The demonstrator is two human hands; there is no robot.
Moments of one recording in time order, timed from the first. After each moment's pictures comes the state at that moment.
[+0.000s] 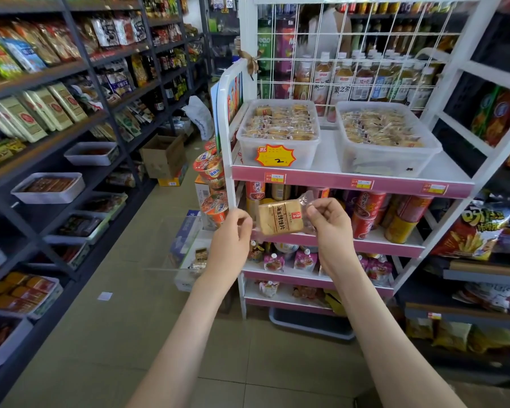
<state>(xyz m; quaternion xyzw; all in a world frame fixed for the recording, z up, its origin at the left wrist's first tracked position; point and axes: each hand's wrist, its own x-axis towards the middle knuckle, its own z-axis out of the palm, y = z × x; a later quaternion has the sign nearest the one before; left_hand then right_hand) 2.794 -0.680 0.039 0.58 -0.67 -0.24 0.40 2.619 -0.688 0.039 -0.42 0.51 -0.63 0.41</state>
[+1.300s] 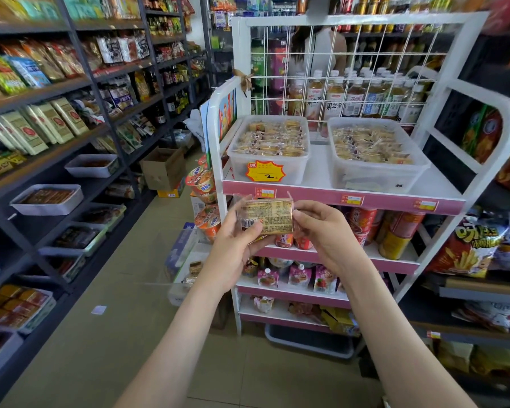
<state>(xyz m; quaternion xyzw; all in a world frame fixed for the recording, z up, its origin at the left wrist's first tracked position) 2.758 -0.693 0.060 0.31 -0.41 -0.65 0.56 2.588 -0.703 0.072 -0.46 0.43 -0.56 0.54</state>
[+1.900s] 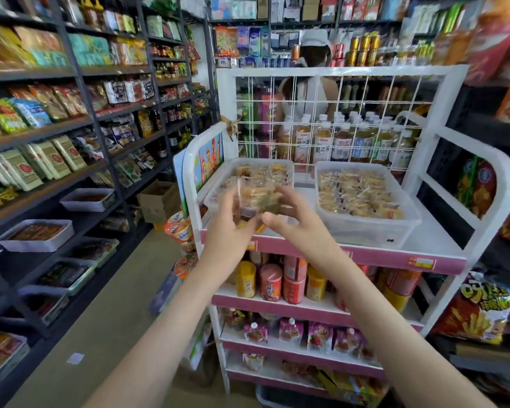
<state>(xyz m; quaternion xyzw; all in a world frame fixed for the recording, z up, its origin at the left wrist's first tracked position) 2.703 -0.782 0.130 0.45 -0.65 -0.30 0.53 2.555 -0.785 0.135 -0.68 0.44 -0.48 0.33</state>
